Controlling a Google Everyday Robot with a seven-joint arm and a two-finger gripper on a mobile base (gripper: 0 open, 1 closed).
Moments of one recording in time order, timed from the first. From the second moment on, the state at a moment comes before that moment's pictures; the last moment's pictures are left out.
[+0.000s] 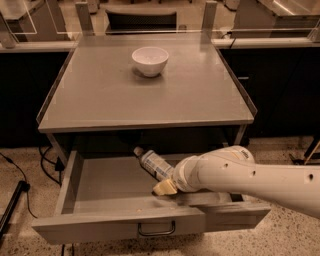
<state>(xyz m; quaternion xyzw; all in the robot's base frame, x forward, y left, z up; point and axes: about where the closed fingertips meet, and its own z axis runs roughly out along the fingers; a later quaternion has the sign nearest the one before) 0.513 -0.042 0.623 -0.39 0.87 0.11 0.30</state>
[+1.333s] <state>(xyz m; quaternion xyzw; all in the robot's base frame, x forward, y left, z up) 0.515 -0.041 0.615 -0.40 0.87 0.11 0.29</state>
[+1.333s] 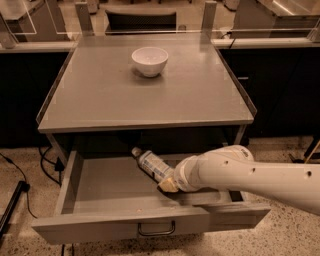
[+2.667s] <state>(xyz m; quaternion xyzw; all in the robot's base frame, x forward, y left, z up) 0.543 -0.060 0.710 -0.53 0.78 0.19 0.27</state>
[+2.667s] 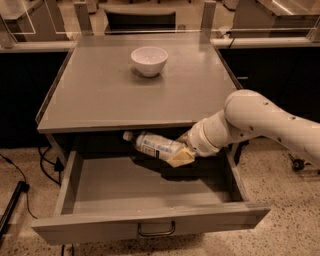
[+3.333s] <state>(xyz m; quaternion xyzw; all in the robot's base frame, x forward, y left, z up) 0.540 -0.056 0.711 -0.55 0.77 0.19 0.27</state>
